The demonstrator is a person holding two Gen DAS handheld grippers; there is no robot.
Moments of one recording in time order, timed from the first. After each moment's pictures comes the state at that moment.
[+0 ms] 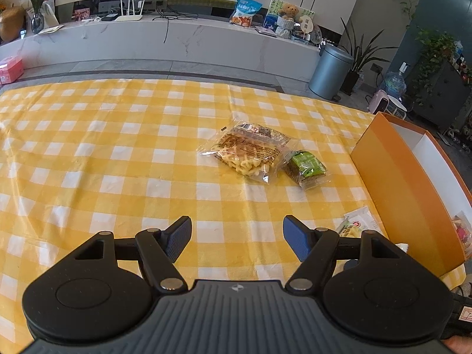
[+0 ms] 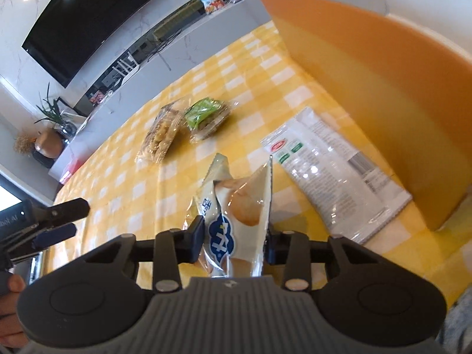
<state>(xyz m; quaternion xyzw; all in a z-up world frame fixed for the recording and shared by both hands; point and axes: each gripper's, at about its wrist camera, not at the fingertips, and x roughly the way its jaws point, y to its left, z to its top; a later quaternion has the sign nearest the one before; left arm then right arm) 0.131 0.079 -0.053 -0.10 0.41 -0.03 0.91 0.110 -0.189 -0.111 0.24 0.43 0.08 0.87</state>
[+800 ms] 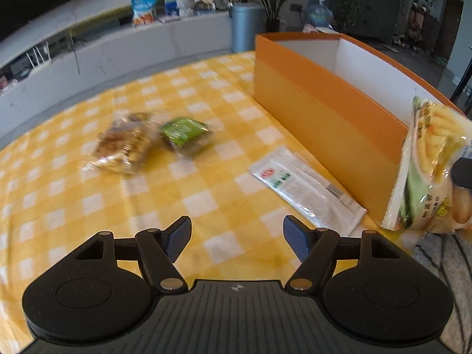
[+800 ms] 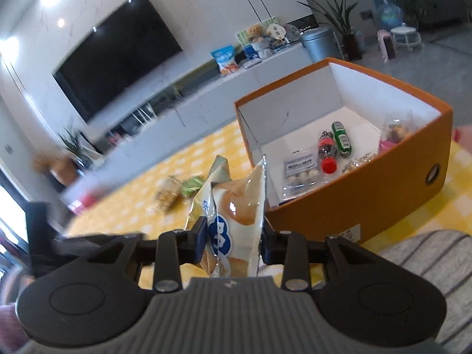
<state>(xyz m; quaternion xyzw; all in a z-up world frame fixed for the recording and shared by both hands) 0.135 -0.061 -0.085 0.07 0.43 -0.16 0.88 0.020 -0.309 -0.033 0.23 0.31 0.10 0.92</state>
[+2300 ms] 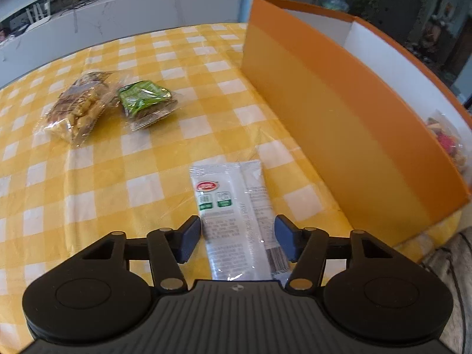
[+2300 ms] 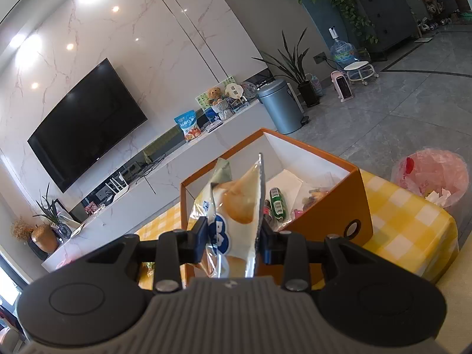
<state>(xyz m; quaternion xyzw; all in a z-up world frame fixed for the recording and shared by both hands) 0.158 -0.089 -0.118 0.00 0.47 -0.16 0.87 -0.003 -0.372 -0.019 0.27 0.22 0.00 0.94</state>
